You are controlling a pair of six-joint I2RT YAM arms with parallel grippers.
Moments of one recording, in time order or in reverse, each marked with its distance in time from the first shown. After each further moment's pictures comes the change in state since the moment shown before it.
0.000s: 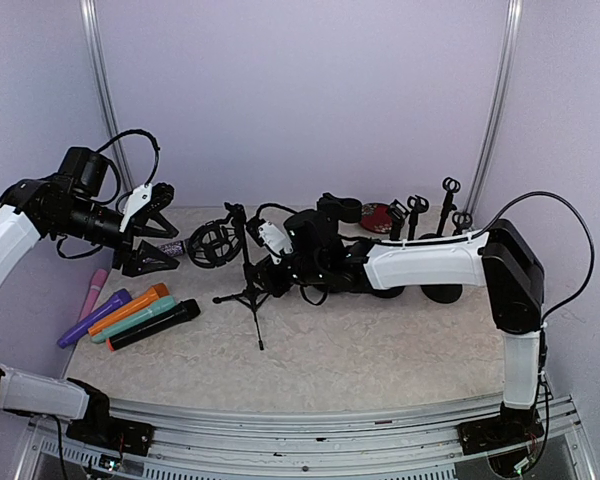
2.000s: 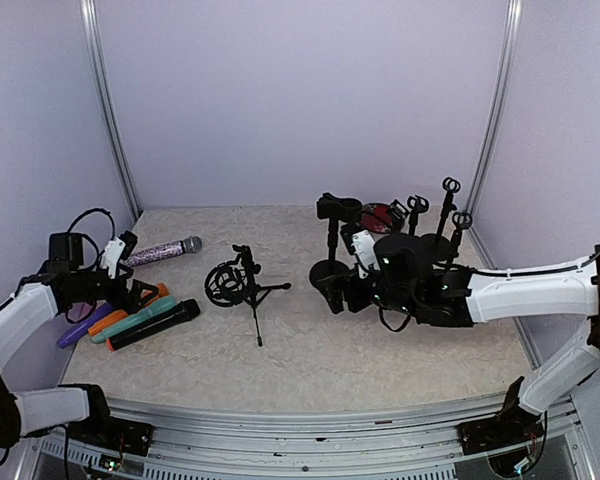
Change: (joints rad) left arm 0.433 -0.150 -0.690 0.657 -0.111 -0.350; right arm -0.021 -0.542 -0.612 0.086 0.286 0.160
